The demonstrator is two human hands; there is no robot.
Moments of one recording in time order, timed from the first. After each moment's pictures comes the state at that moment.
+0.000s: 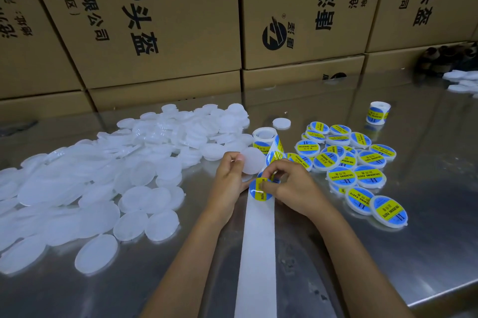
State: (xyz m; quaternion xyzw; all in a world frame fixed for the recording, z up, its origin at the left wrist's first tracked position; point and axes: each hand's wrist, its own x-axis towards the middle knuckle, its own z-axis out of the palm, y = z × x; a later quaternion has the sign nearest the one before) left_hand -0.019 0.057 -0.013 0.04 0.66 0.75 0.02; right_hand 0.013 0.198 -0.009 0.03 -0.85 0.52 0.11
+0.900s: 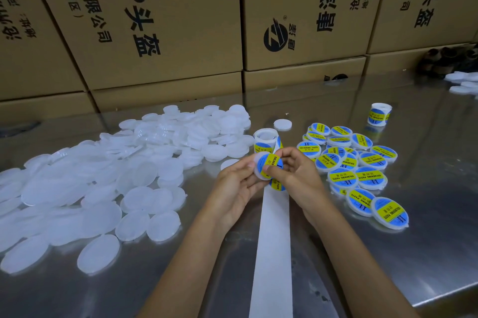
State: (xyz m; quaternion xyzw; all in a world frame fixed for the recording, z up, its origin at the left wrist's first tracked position) left_hand -0.004 0.055 0.002 0.09 0.50 0.84 0.18; right_hand 0.013 0.193 -0.001 0.00 -0.68 0.71 0.16
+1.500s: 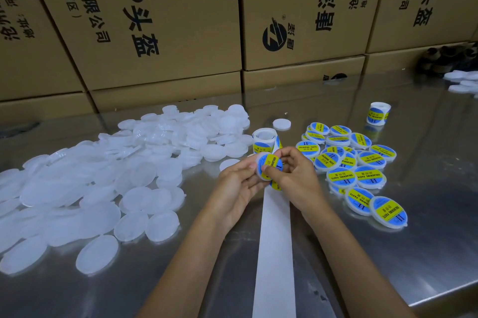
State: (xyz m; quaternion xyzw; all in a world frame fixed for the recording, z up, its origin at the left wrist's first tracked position) left_hand -0.001 0.058 0.003 0.09 0.51 0.84 0.18; right_hand 0.004 0.194 -0.013 0.00 -0.72 0.66 0.21
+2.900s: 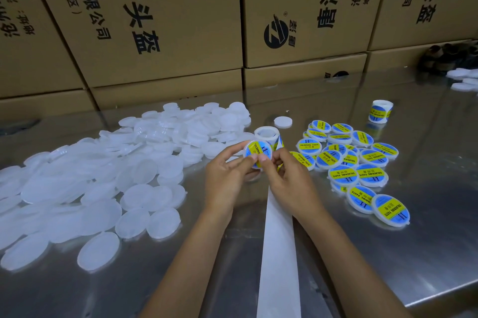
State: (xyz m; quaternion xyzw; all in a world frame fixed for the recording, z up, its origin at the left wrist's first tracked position) left_hand 0.005 0.053 0.012 0.05 0.60 0.80 -0.01; right_hand 0.011 0.186 -0.021 0.02 -0.84 0.48 0.25
